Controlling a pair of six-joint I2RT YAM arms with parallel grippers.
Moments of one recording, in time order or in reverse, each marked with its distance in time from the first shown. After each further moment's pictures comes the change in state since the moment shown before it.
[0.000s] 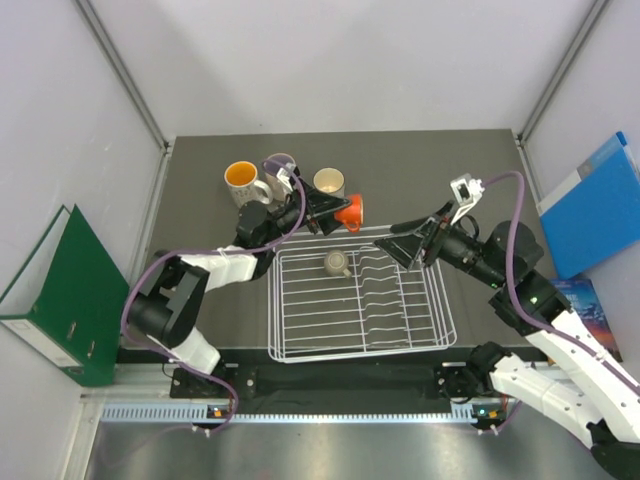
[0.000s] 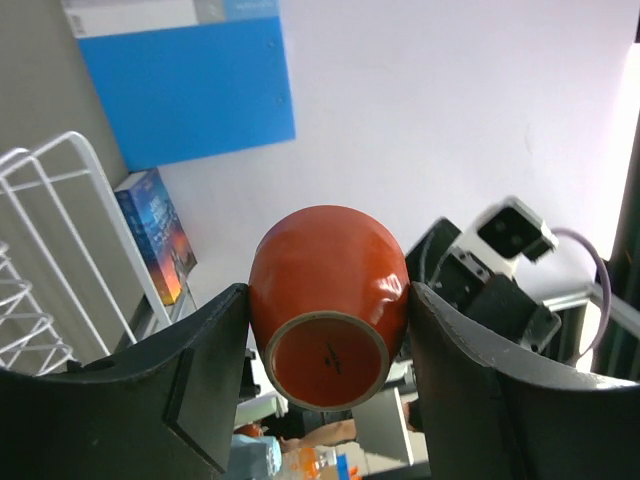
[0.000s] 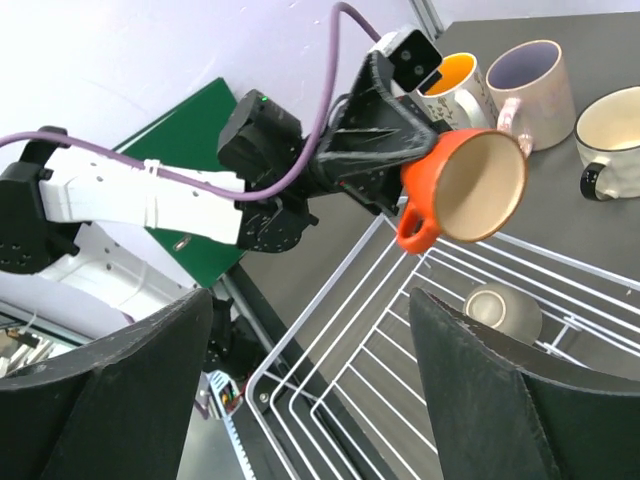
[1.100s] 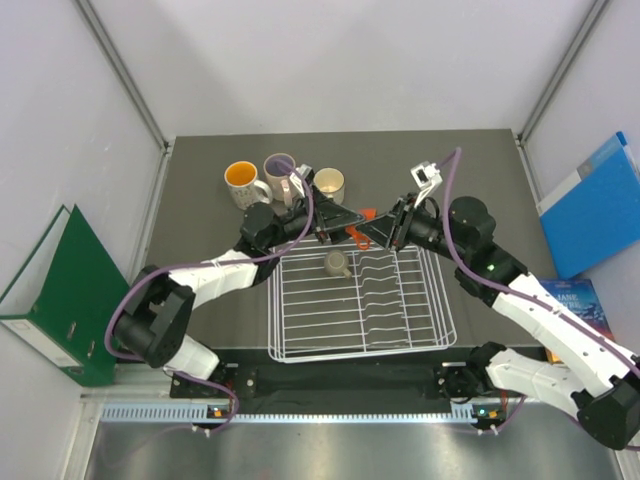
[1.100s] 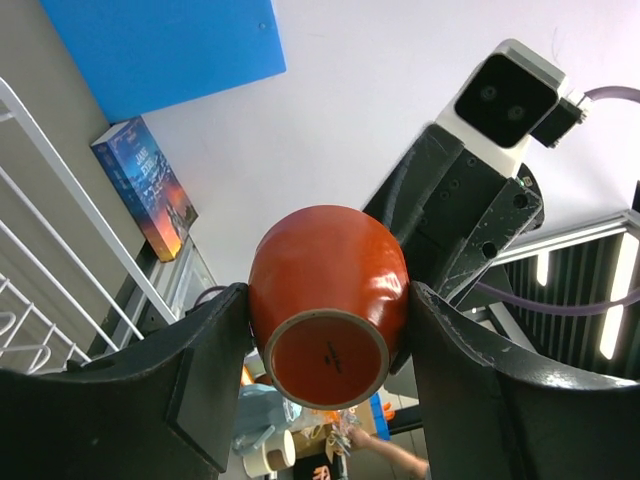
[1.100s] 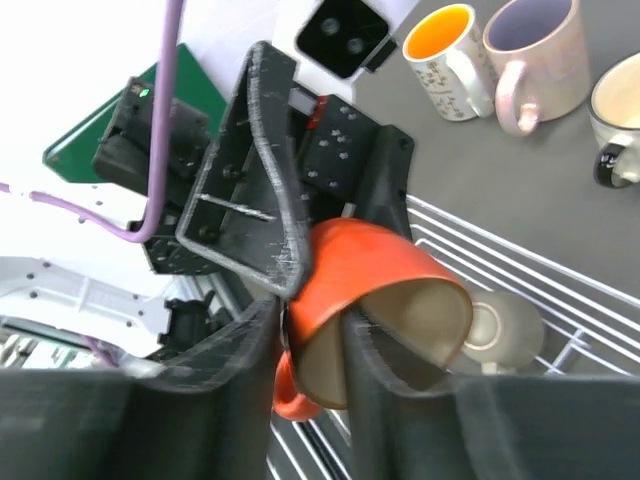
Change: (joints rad) left arm -0.108 -0.129 0.016 -0.126 0.046 0.119; right arm -0.001 0.266 0.014 0.153 -0.037 -0.003
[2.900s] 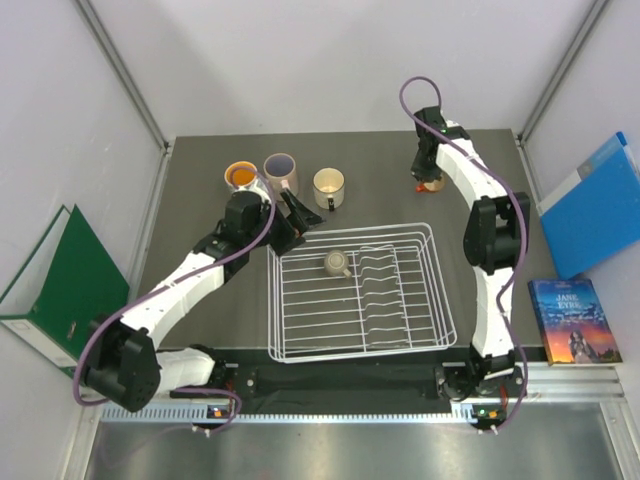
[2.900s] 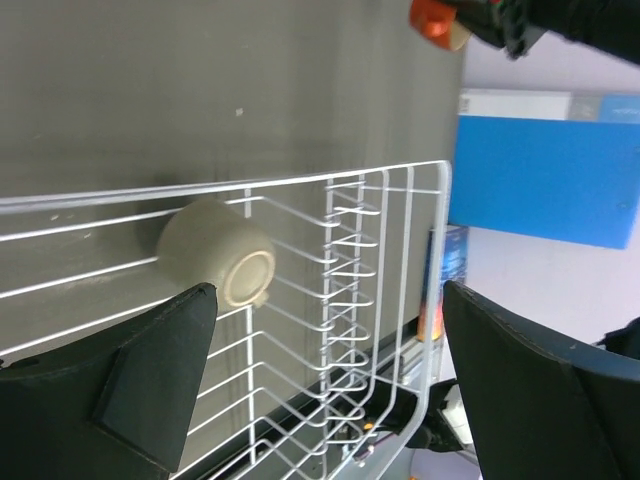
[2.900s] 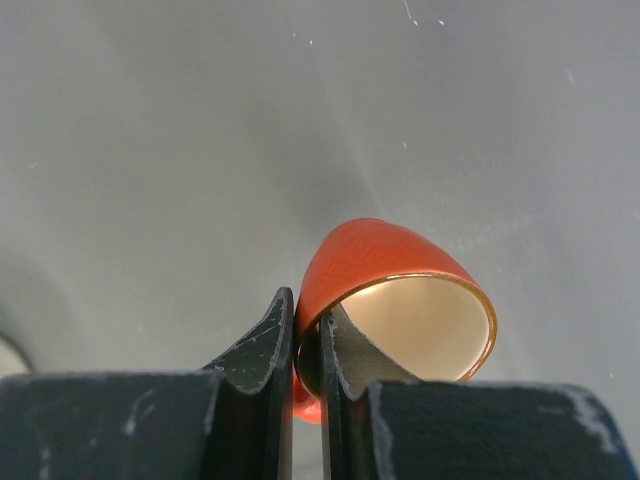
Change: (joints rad) left arm 0.144 -0.260 0.088 -1.117 -0.421 0.504; right arm -0.417 1.215 1.122 -0.878 0.626 -0.023
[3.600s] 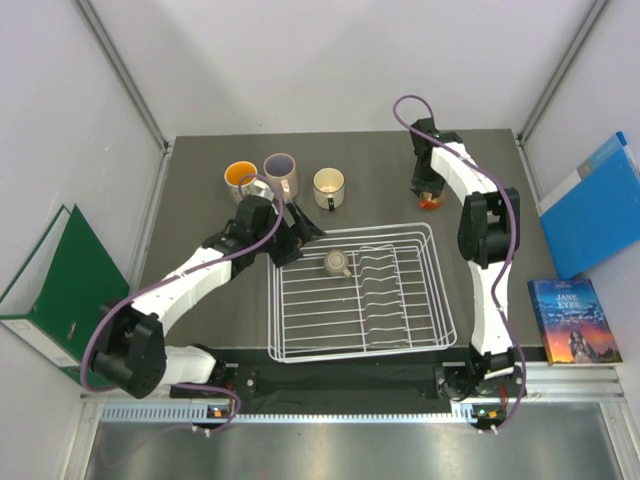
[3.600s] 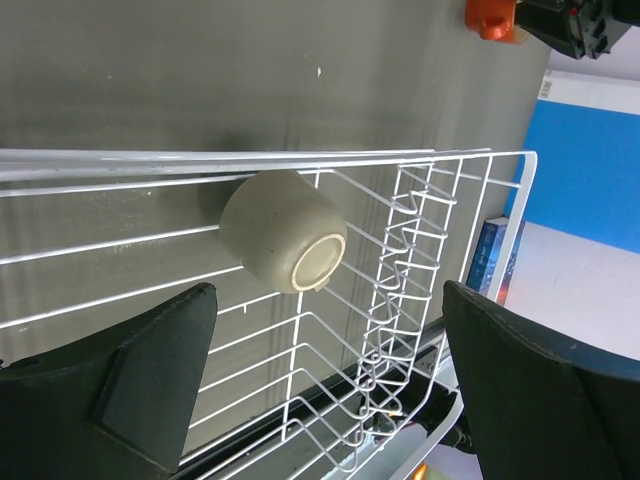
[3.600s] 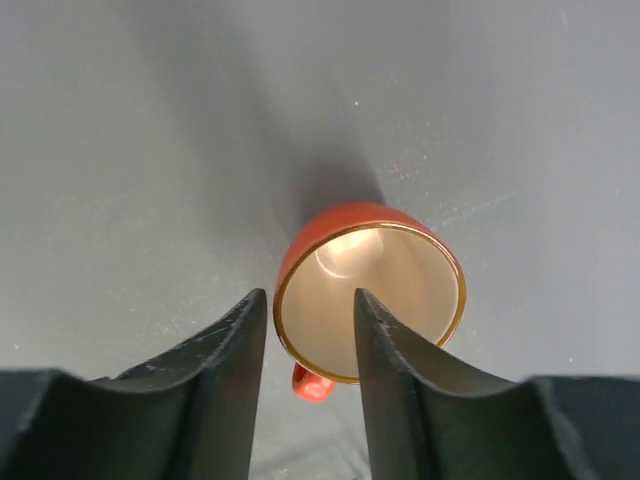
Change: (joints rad) left arm -0.013 0.080 0.000 -0.111 -0.026 0.016; right arm -0.007 0.121 0.062 -0.113 0.042 -0.053
